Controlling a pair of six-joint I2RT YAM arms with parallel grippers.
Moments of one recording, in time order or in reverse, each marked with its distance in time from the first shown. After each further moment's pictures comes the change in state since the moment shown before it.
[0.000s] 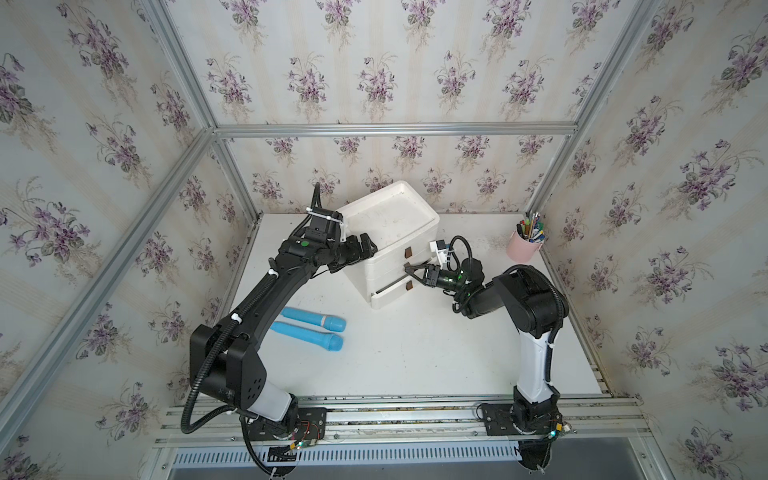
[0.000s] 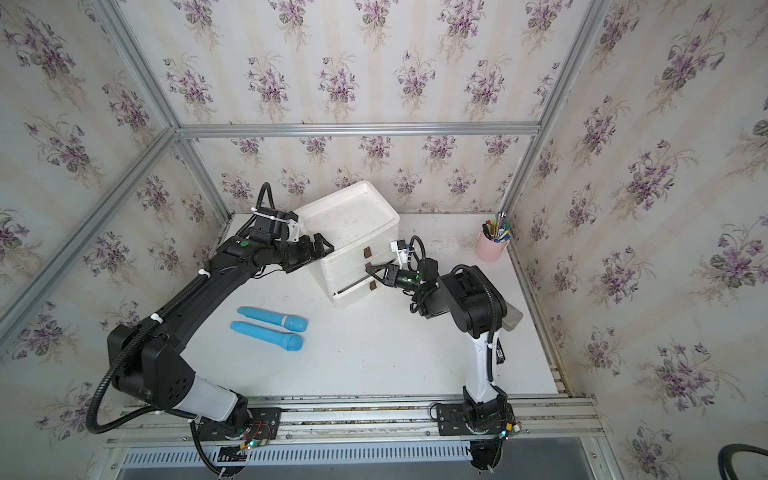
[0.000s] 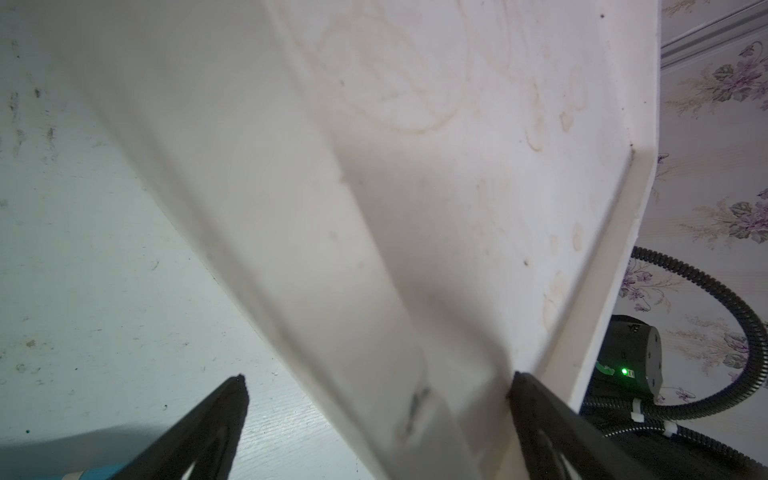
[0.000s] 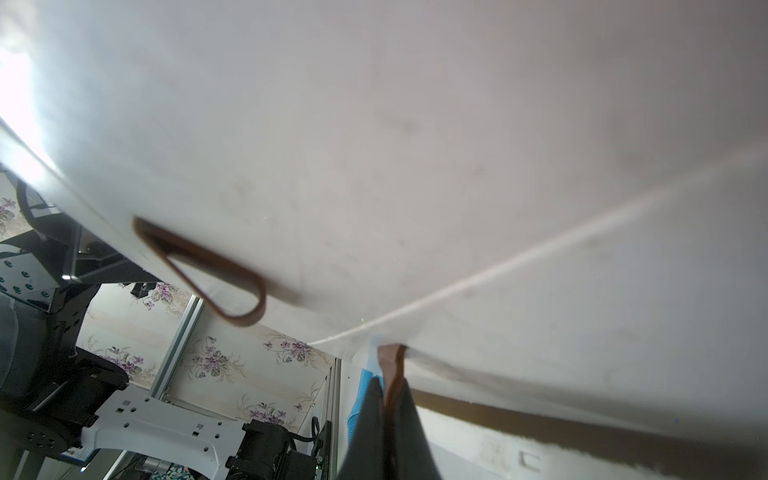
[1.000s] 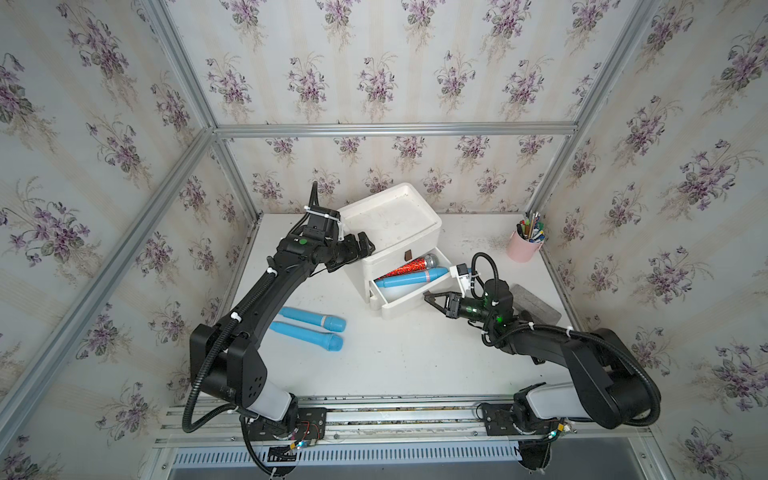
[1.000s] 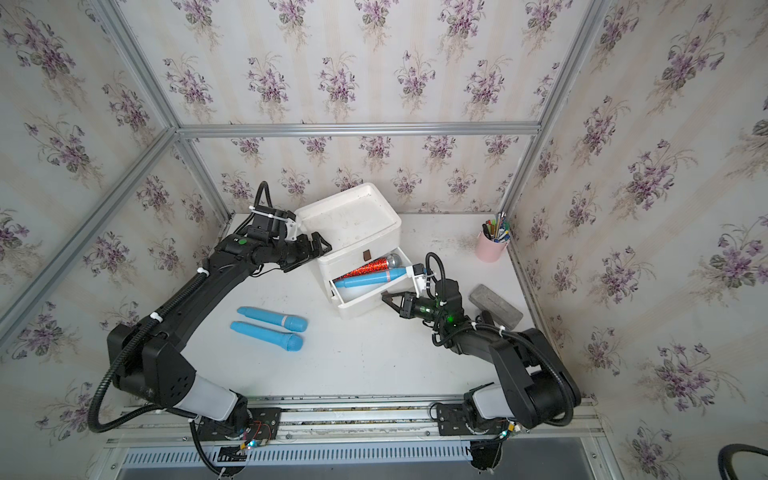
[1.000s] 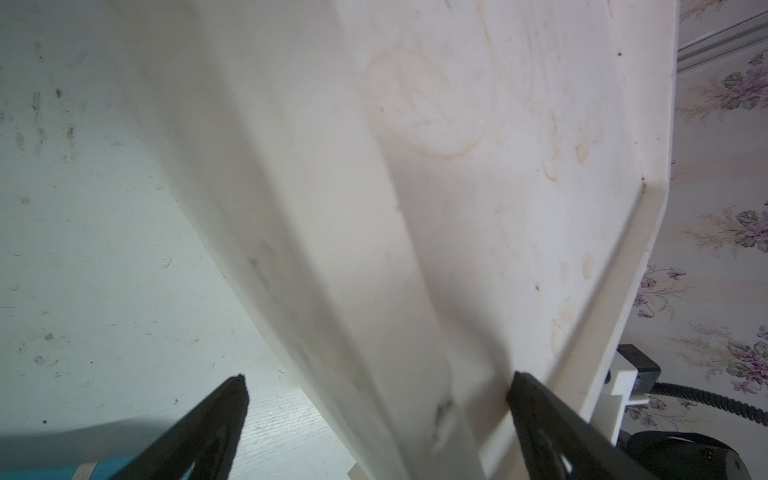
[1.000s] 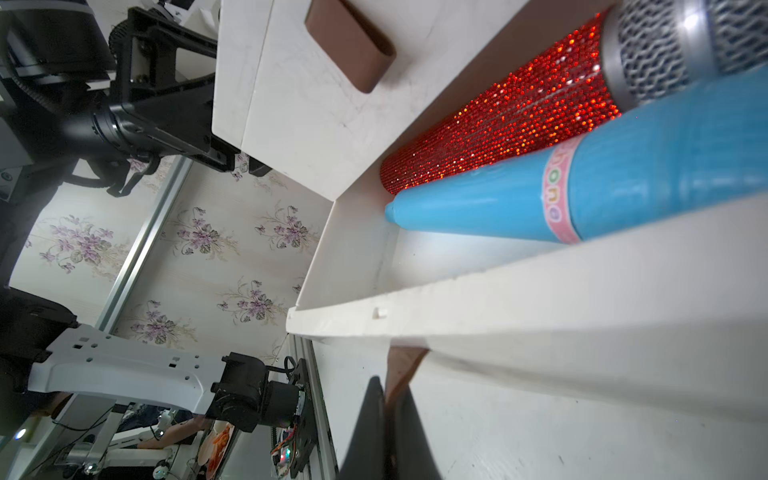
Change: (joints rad) left arm 0.023 0.007 0.024 -0.025 -0.006 0.005; right arm -0.001 -0.708 -0.421 -0.599 0.114 -0.325
